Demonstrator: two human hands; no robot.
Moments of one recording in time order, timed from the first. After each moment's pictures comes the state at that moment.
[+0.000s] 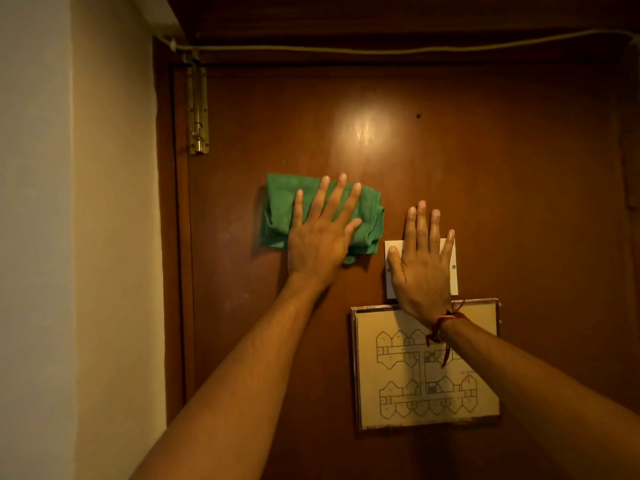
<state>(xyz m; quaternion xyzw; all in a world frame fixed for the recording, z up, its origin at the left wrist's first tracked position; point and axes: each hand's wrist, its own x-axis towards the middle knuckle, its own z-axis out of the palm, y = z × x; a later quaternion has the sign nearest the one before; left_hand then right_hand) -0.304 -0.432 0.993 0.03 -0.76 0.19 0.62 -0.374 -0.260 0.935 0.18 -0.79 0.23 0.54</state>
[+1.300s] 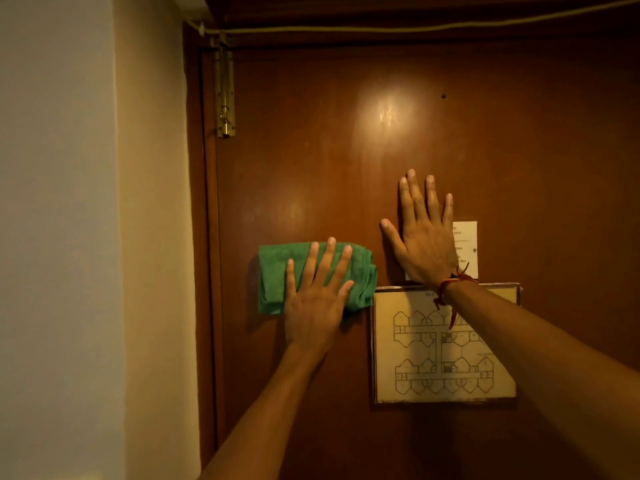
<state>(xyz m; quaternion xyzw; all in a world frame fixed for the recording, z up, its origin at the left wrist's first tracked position) -0.272 -0.460 0.852 0.09 -0.79 0.14 0.59 -0.372 -0.274 0.960 0.26 -0.76 0.18 0.57</state>
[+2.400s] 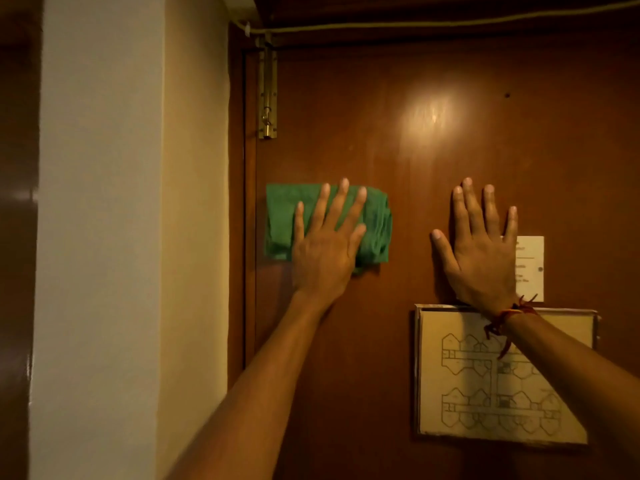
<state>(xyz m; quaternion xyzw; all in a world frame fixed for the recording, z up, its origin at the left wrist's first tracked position) -0.256 -0.502 0.954 0.10 -0.77 0.12 0.62 -0.382 -0.283 0.953 0.23 -0.73 0.19 0.61</state>
